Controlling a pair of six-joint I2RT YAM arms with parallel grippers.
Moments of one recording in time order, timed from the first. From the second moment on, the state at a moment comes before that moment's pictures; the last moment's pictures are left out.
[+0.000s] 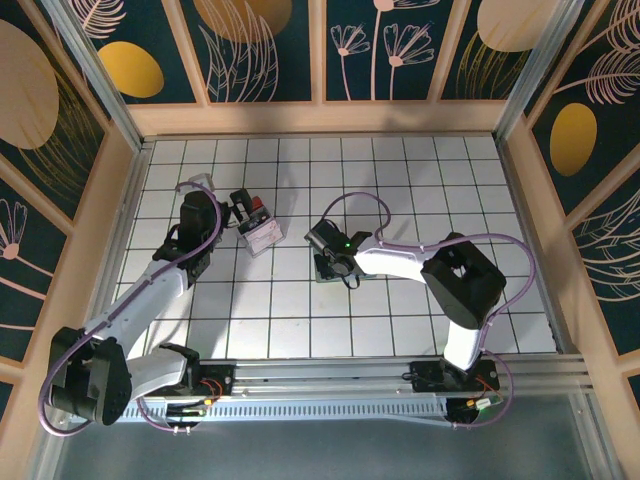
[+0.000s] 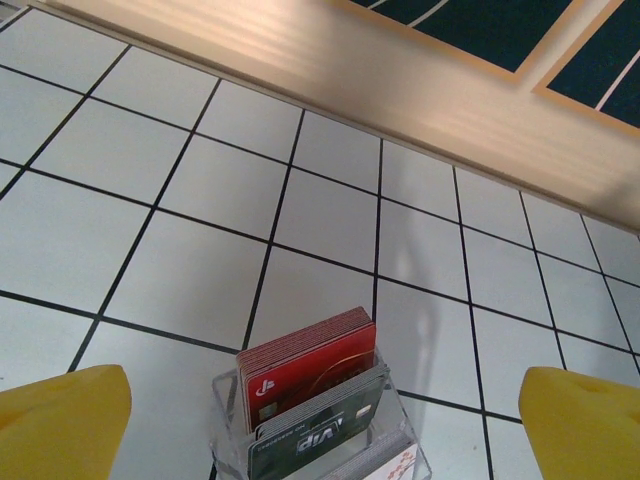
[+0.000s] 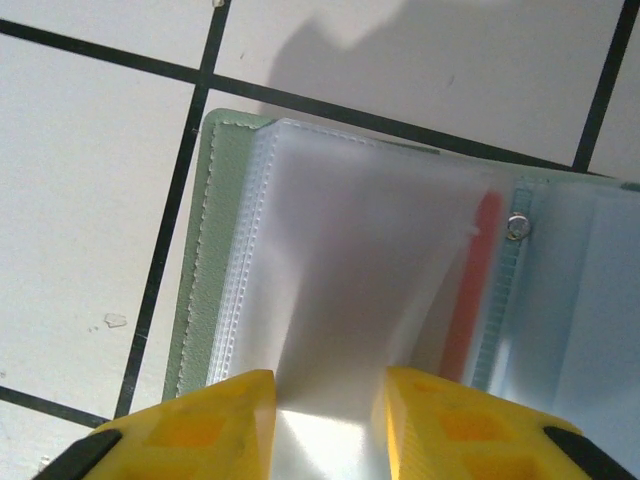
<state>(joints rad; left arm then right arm) -0.31 1.16 0.73 -0.01 -0.23 -0.53 0.90 1.80 1.08 -0.43 0.18 0.54</state>
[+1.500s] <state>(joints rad) -0.31 1.13 0.70 -0.01 -0.16 -0.52 0.91 1.79 1.06 -0.42 0.16 0.55</state>
